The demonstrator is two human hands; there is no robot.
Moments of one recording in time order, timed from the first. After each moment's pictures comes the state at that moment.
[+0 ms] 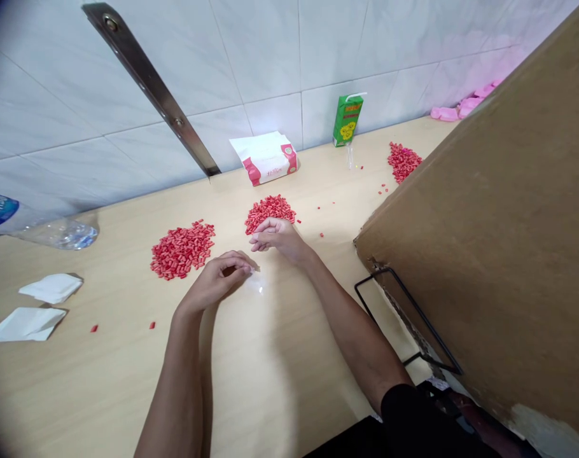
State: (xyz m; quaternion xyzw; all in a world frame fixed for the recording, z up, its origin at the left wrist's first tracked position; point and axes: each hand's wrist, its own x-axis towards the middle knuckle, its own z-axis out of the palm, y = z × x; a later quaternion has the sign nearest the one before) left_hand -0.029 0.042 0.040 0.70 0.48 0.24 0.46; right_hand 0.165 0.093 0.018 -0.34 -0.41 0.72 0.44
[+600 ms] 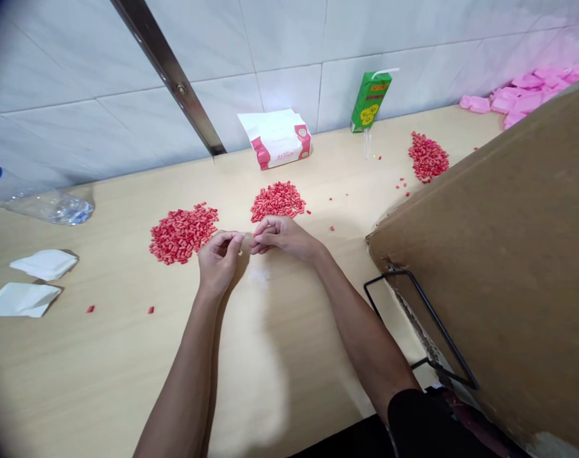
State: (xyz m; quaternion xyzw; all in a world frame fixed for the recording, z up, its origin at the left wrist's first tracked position) left_hand -0.009 0.044 0.011 0.57 0.55 0.51 0.33; right_hand 0.168 0.086 0.020 -0.30 -0.48 0.76 0.33
